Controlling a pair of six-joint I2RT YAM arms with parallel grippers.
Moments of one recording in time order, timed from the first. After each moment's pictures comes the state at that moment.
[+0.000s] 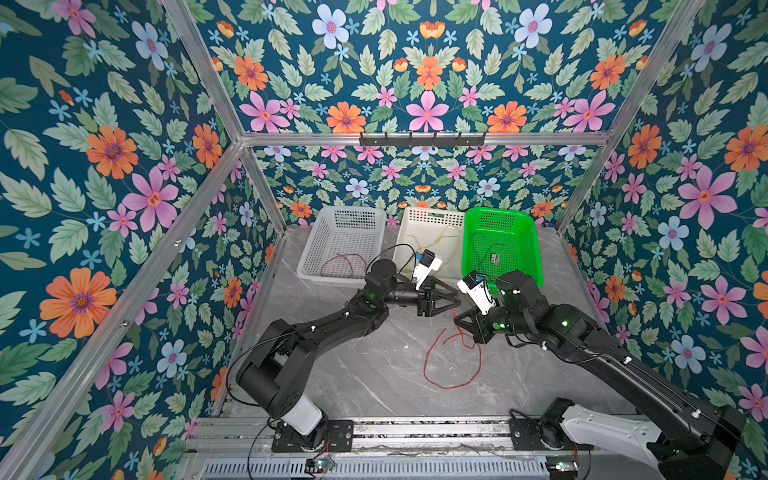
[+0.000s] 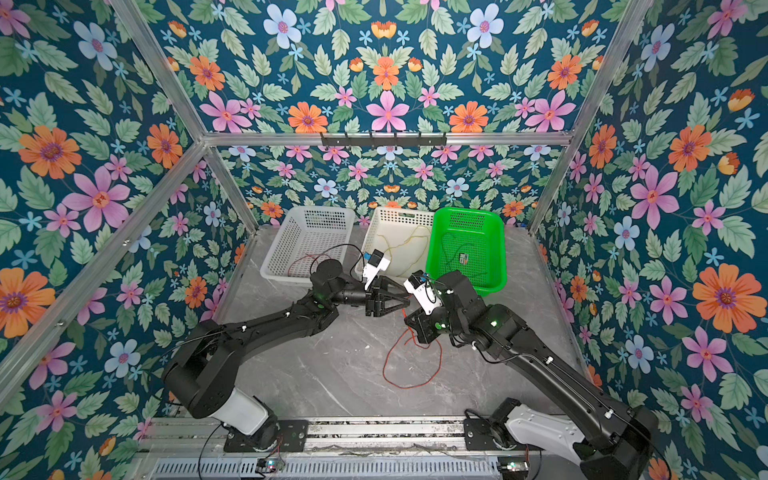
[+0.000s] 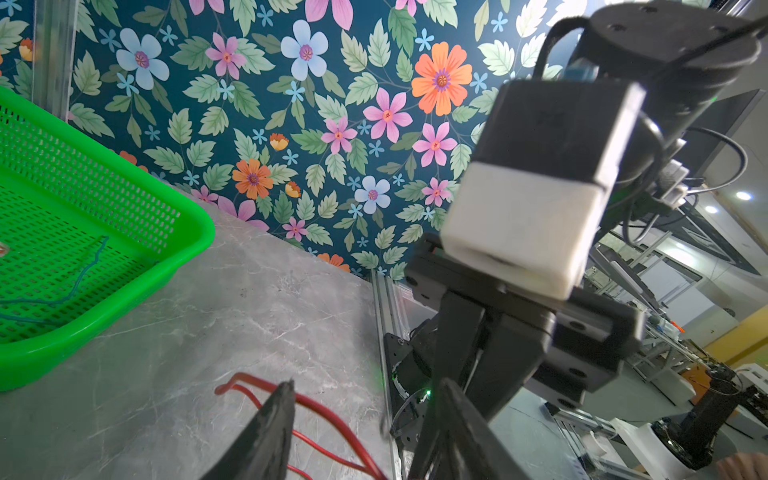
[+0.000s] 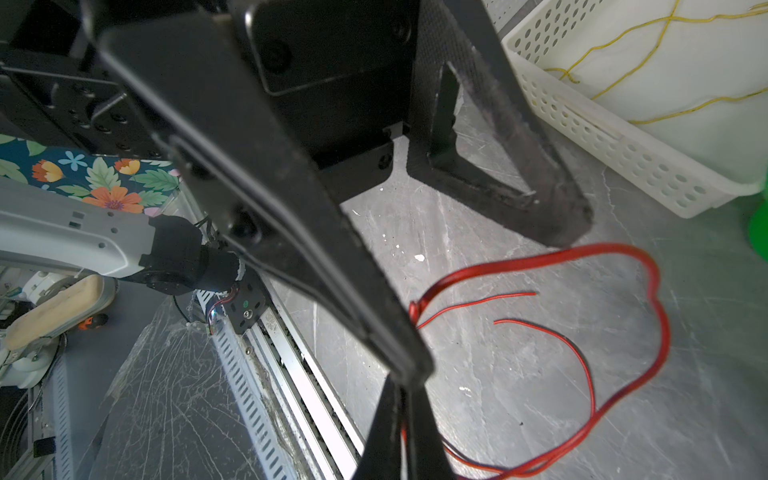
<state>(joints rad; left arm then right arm) -0.69 1.59 0.92 0.72 1.00 -0.55 0.70 1.06 1.04 -0.71 -0.34 0.21</state>
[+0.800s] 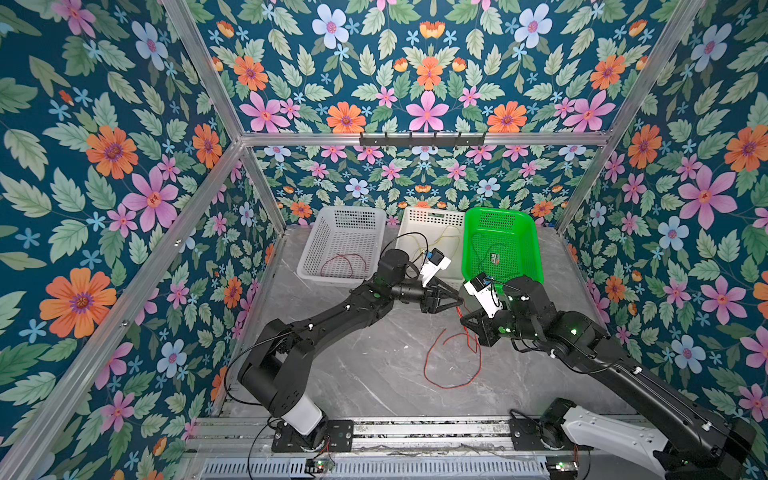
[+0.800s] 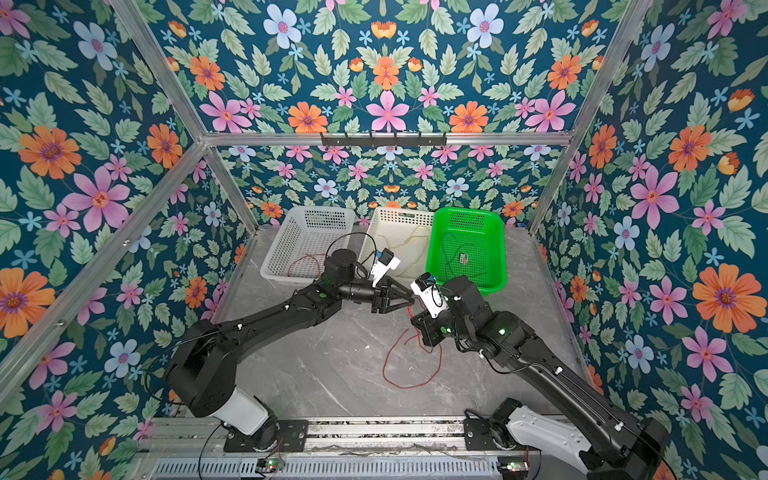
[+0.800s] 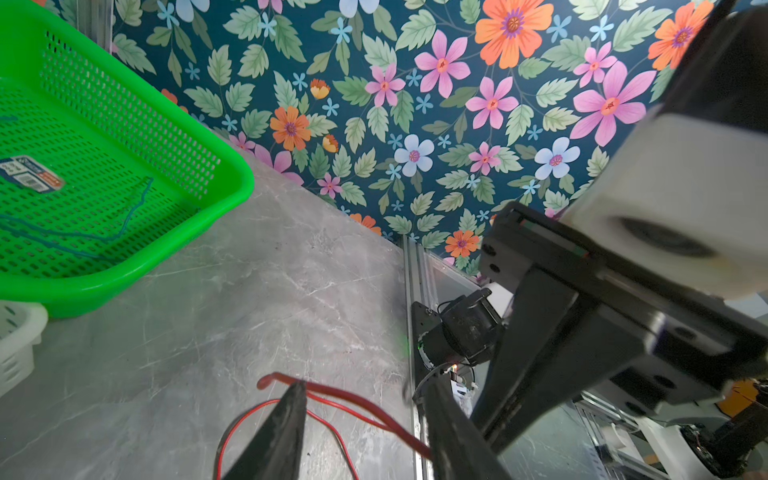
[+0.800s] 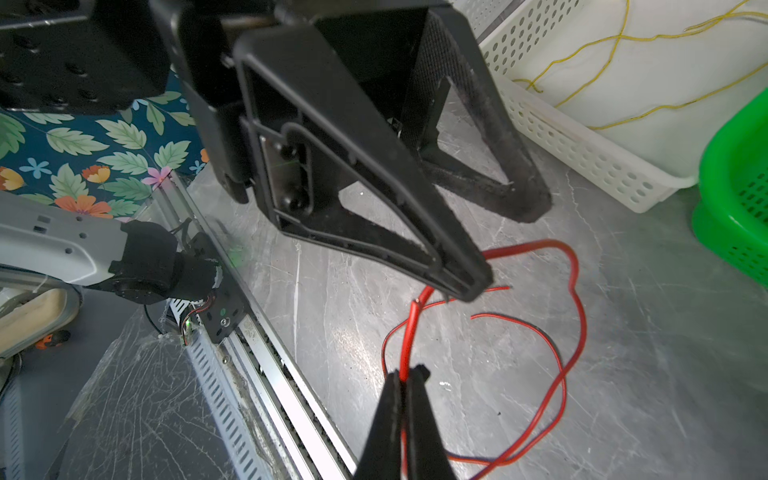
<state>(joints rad) -0.70 1.60 1.06 0.25 0.94 -0.33 0.70 1.00 1.01 -0.71 -0.27 0.21</state>
